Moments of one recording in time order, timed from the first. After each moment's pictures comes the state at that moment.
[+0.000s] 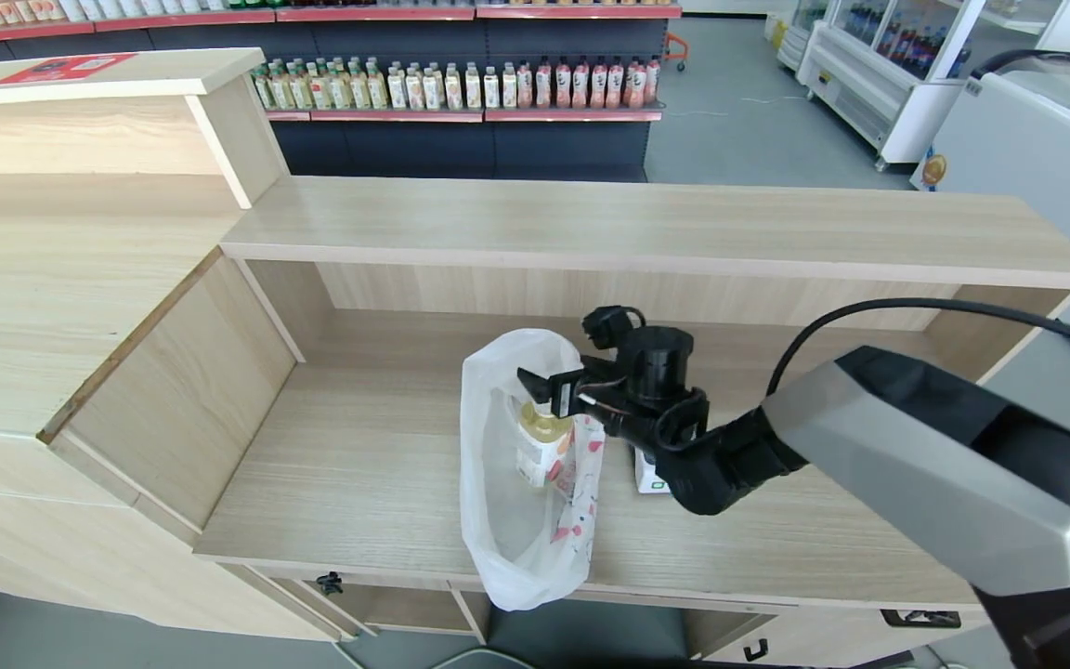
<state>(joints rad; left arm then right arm) 0.00 0.00 0.00 0.00 0.00 0.00 0.56 2.43 -1.43 -0.94 0.01 0.11</state>
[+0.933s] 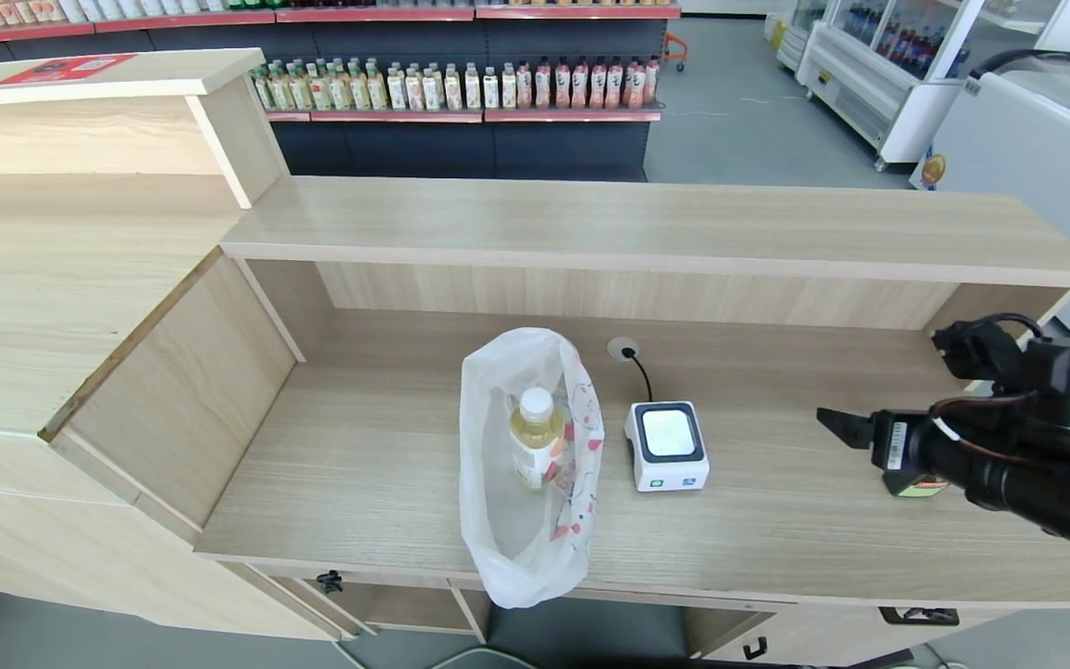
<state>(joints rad) 0.00 0.00 0.00 0.00 0.00 0.00 0.08 1.63 -0.50 -0.78 -0.06 0.03</state>
